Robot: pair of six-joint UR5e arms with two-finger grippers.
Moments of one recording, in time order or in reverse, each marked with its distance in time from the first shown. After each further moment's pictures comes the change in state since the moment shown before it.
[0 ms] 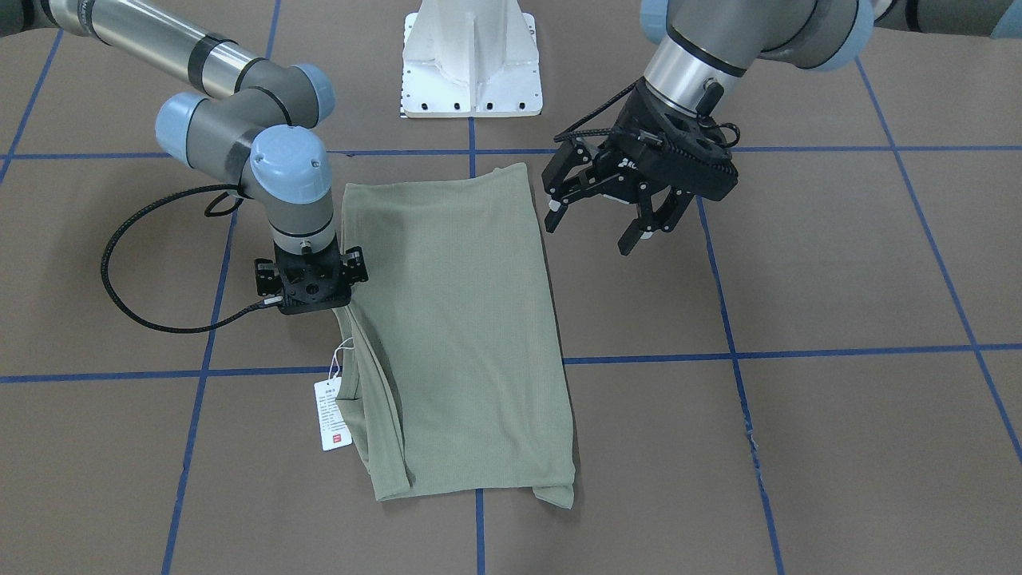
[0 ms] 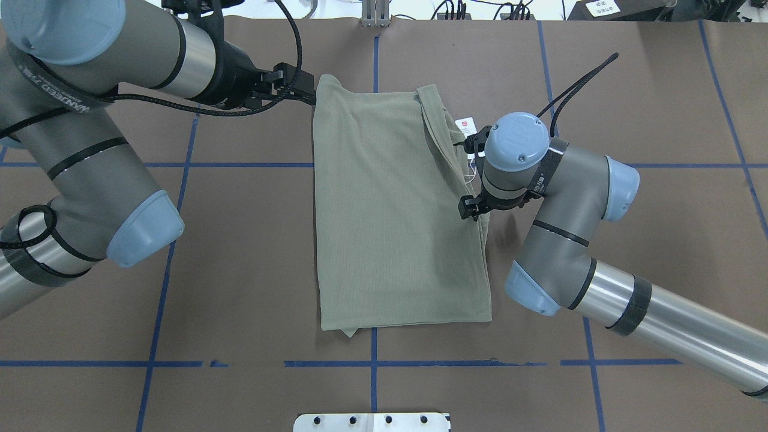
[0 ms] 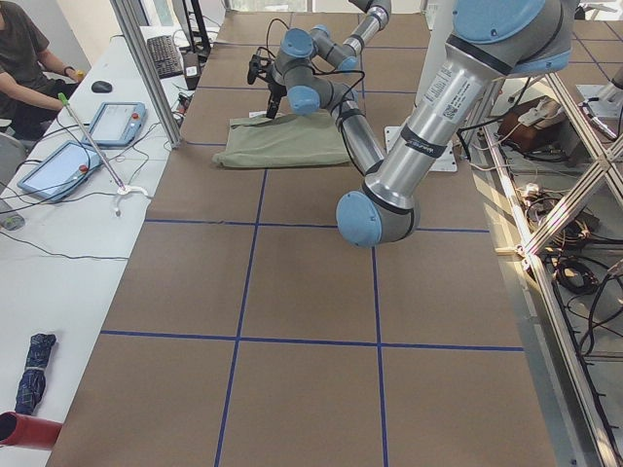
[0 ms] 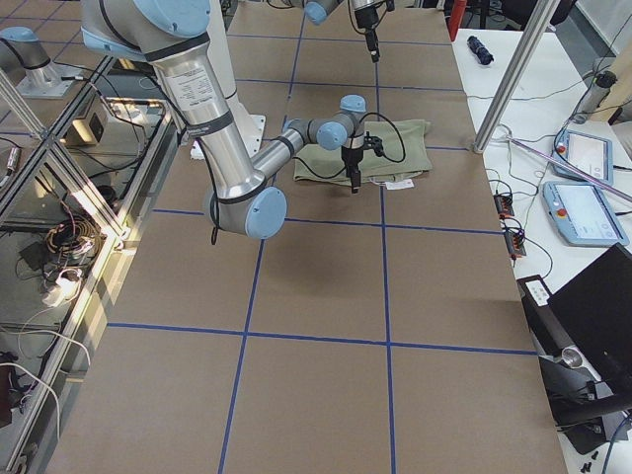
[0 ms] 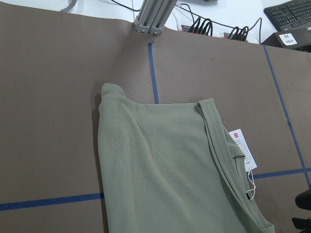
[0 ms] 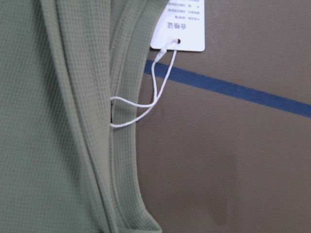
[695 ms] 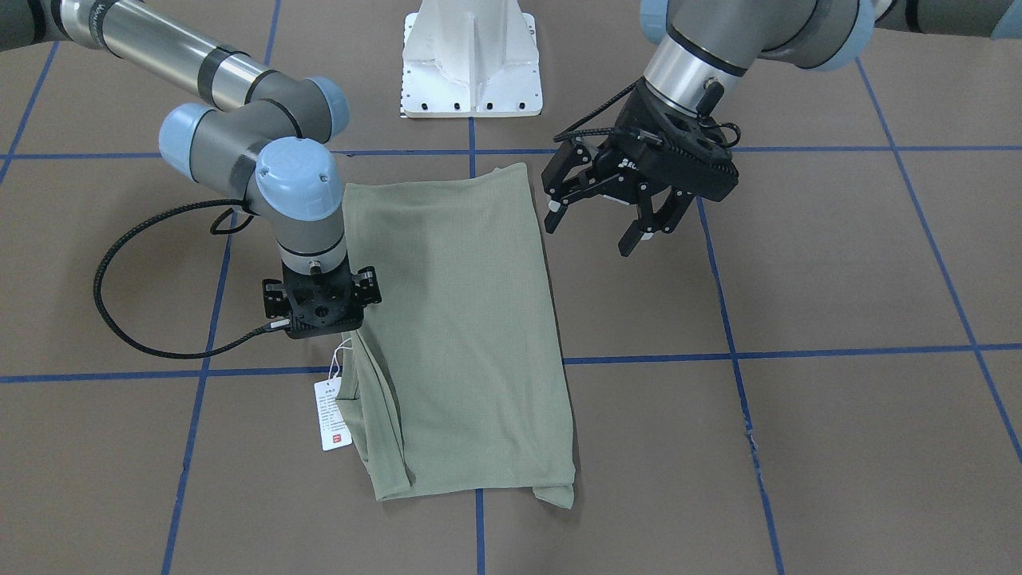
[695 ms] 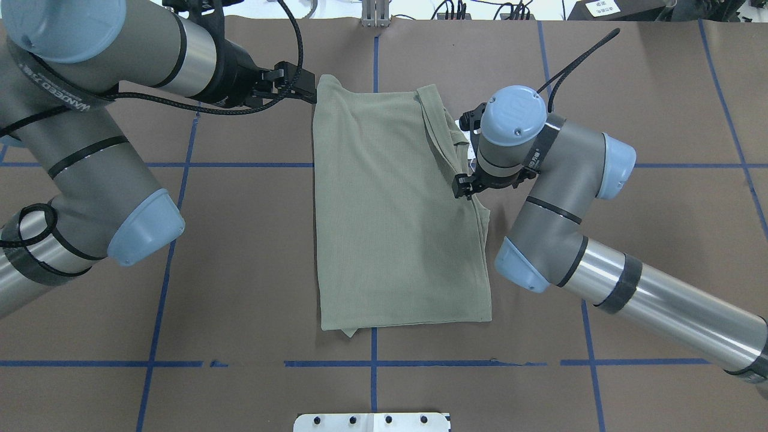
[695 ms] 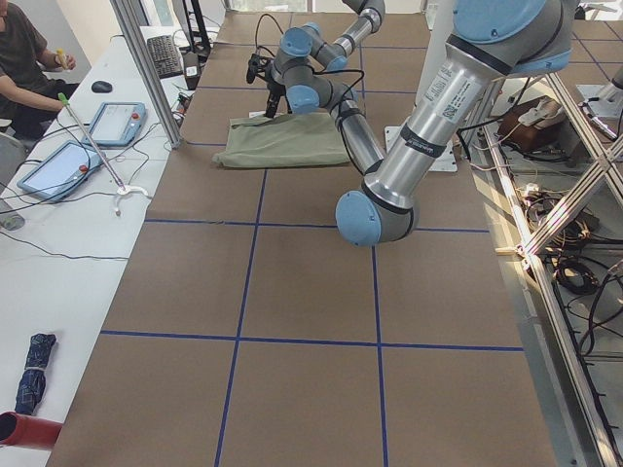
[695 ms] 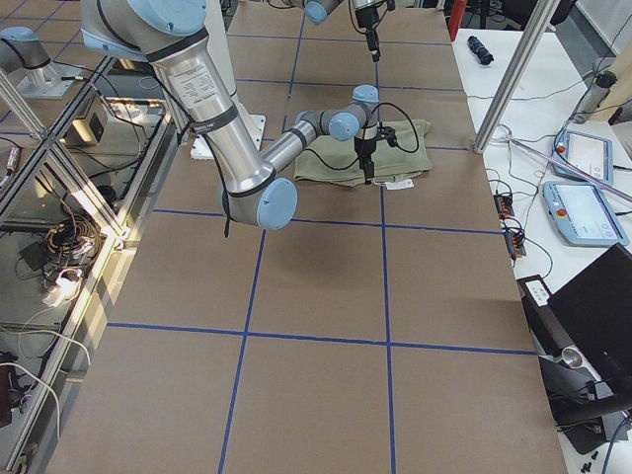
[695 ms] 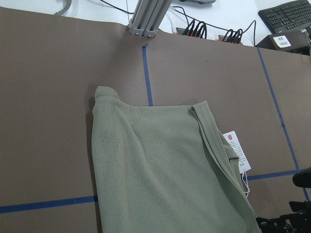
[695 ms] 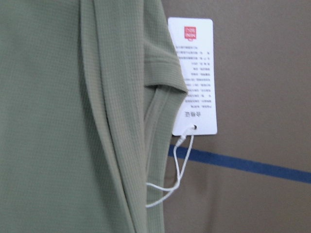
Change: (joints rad) left arm -0.005 -0.001 0.003 0.000 0.000 0.008; right arm 0.050 0.152 -0.119 -0.001 0.008 -0.005
